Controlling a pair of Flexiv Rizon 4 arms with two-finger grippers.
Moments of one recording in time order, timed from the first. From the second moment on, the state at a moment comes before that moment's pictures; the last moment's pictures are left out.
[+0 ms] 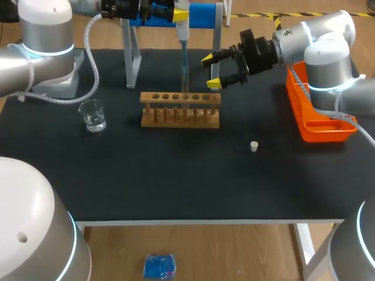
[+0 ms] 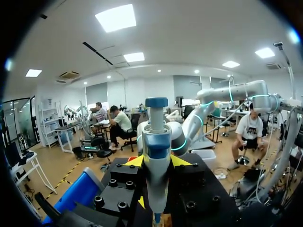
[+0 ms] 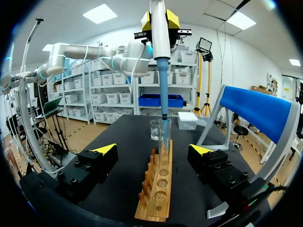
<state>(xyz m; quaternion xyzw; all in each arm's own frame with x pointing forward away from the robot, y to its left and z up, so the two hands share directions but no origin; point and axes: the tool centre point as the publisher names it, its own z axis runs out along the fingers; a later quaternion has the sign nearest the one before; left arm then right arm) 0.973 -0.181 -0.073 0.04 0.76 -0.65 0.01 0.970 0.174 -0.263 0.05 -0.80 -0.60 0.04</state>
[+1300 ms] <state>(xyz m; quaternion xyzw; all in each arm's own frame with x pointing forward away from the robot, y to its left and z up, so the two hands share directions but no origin) 0.973 -0.183 -0.083 0.02 0.76 -0.65 0.00 0.970 0.174 -0.263 0.05 -0.80 -0.60 0.04</state>
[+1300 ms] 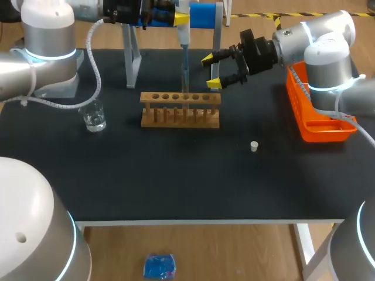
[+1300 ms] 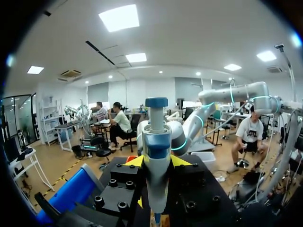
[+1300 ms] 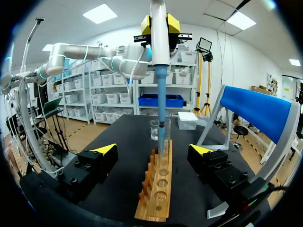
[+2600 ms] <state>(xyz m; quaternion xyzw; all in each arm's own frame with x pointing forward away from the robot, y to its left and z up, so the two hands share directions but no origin) 0.973 -0.183 -0.079 0.02 0.76 -0.65 0.00 0.970 0.174 -0.263 0.05 -0.80 -0.60 0.04</state>
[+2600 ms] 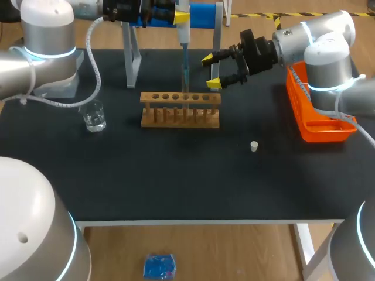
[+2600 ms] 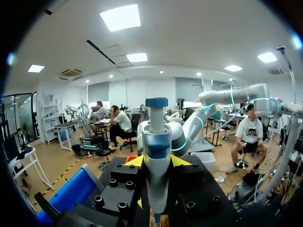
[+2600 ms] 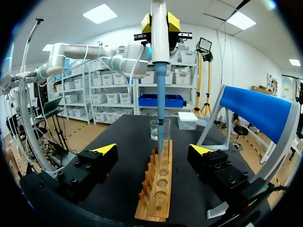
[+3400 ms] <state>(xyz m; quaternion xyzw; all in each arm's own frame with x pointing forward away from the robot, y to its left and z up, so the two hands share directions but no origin) 0.973 -0.182 -0.079 0.02 0.76 -0.65 0.00 0.965 0.163 -0.229 0.05 -0.79 -0.61 0.05</state>
